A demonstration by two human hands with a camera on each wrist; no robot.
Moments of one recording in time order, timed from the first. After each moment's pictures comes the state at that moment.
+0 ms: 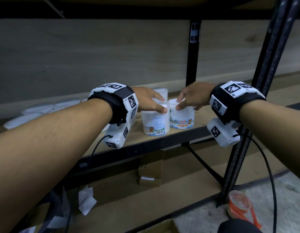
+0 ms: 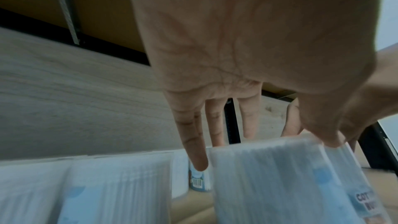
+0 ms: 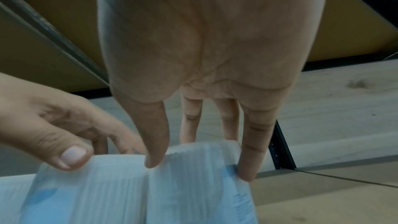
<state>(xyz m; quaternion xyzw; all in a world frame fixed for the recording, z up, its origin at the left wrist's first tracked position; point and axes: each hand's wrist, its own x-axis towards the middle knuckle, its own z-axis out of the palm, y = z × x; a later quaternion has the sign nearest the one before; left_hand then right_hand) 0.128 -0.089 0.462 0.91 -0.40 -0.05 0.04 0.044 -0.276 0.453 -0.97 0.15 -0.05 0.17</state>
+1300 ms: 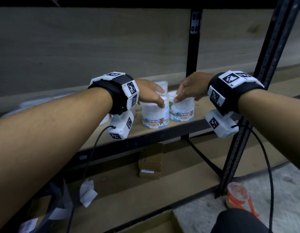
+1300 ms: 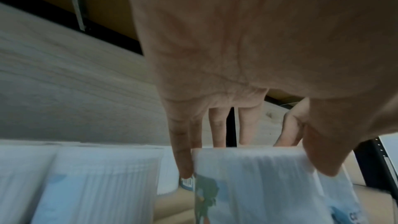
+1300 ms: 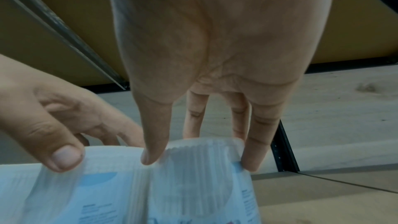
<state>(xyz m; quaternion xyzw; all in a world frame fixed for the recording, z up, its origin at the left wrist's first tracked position) 0.130 -0.097 0.461 0.92 -0.38 -0.07 0.04 0.048 -0.278 0.452 -0.97 0.13 -0.06 0.19</state>
